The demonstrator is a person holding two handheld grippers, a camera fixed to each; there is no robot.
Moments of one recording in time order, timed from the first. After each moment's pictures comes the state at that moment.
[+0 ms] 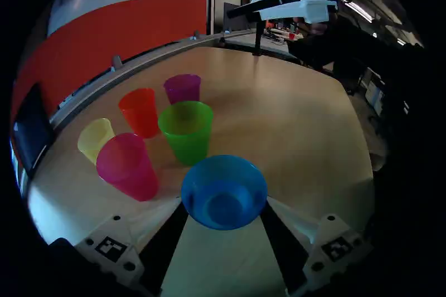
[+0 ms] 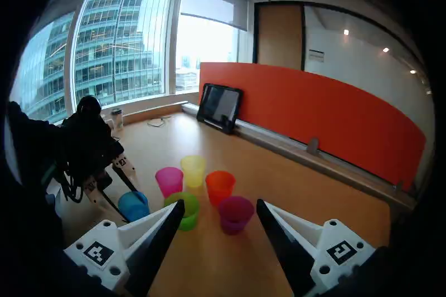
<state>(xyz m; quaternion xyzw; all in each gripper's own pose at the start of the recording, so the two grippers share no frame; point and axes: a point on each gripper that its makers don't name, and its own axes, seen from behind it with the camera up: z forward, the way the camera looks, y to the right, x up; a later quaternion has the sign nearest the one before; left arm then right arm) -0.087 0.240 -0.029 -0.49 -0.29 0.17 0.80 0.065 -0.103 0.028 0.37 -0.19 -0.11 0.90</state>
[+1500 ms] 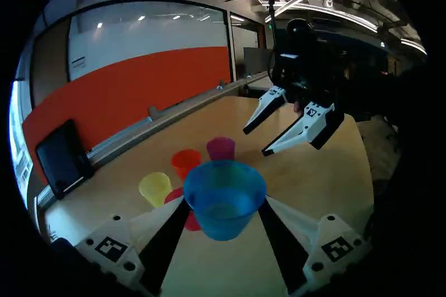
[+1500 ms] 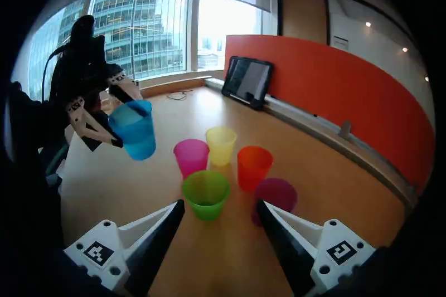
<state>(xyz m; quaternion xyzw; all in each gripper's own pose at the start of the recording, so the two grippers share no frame) 0.034 0.202 -0.003 -0.44 -0.16 0.14 0.87 -0.012 -0.156 0.015 0.43 -0.24 -0.14 0.86</state>
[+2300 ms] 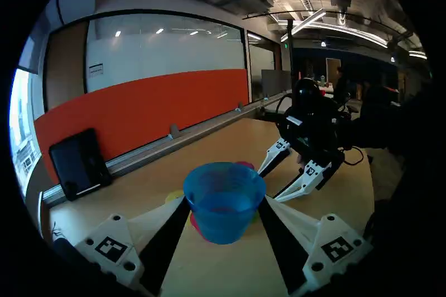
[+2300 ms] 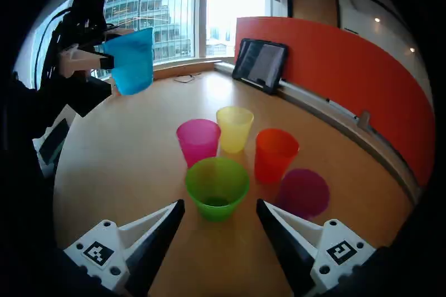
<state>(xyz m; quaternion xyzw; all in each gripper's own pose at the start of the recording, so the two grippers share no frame) 0.084 0.167 0.013 -0.40 -0.12 0.10 0.90 -0.068 -0.188 0.022 0.45 -0.27 -0.15 0.84</state>
